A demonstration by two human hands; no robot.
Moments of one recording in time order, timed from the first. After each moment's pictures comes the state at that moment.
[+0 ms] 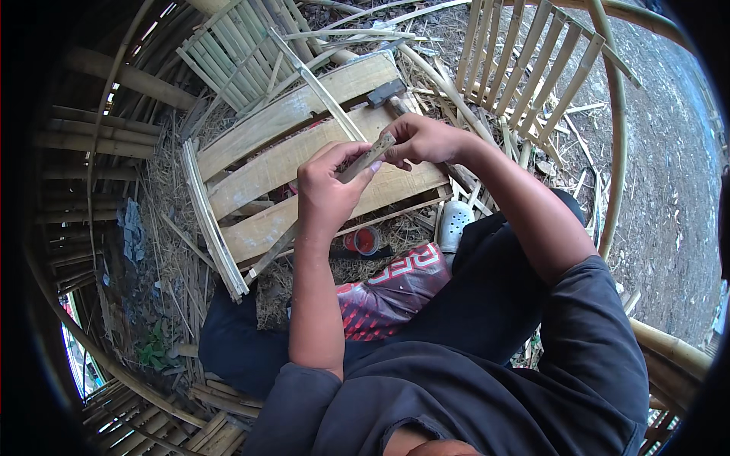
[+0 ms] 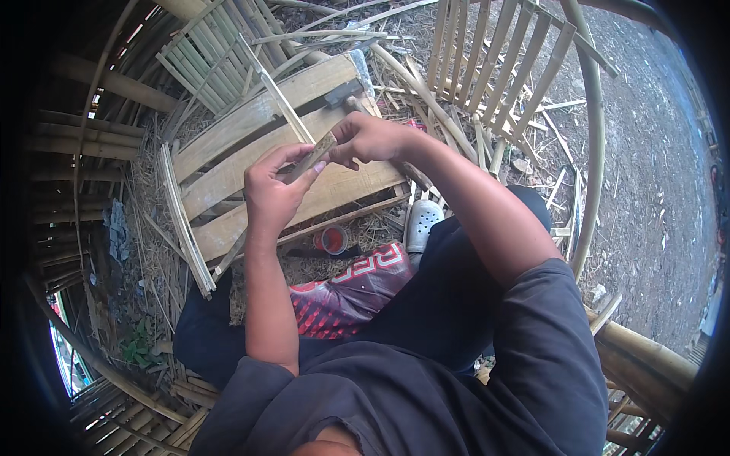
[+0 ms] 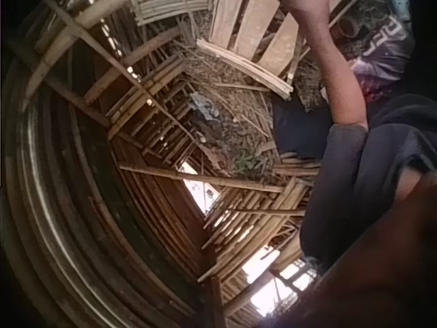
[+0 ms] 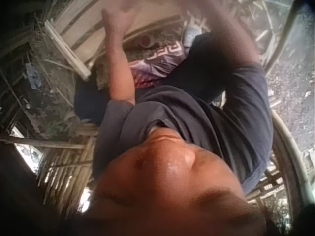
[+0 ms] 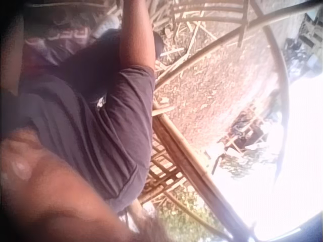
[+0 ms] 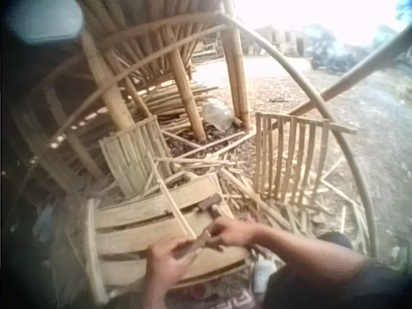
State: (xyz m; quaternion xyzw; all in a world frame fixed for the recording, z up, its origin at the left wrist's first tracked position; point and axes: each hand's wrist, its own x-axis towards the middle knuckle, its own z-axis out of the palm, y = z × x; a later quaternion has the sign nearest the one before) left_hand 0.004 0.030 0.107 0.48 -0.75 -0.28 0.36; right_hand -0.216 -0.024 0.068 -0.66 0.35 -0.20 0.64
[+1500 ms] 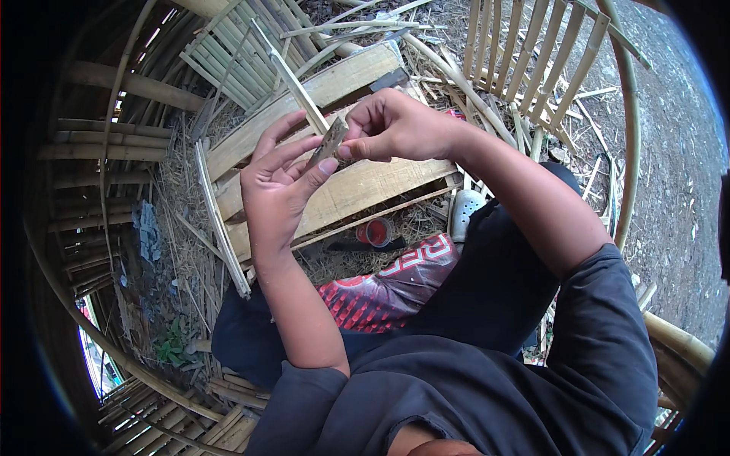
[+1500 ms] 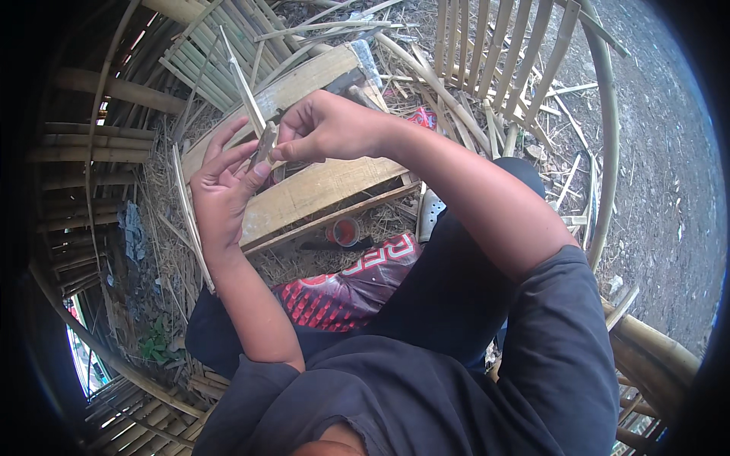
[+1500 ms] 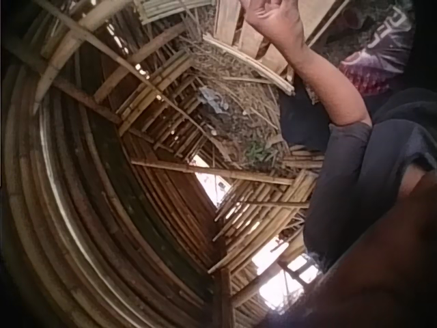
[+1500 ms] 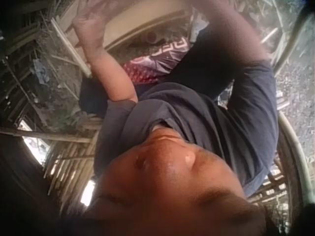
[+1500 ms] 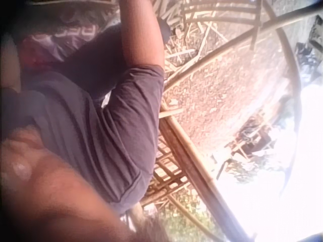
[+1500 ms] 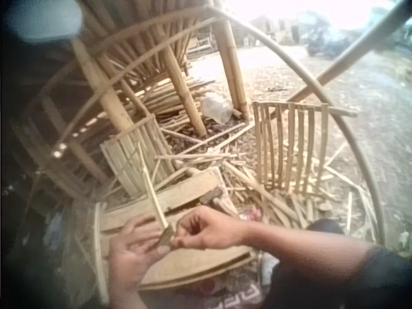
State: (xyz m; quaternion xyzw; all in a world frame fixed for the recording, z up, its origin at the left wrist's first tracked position) left_hand 0.041 0.036 0.161 0.39 -0.65 -0.47 0.46; right_hand -0.186 -0.003 0.125 -0.64 0.26 -0.34 0.64
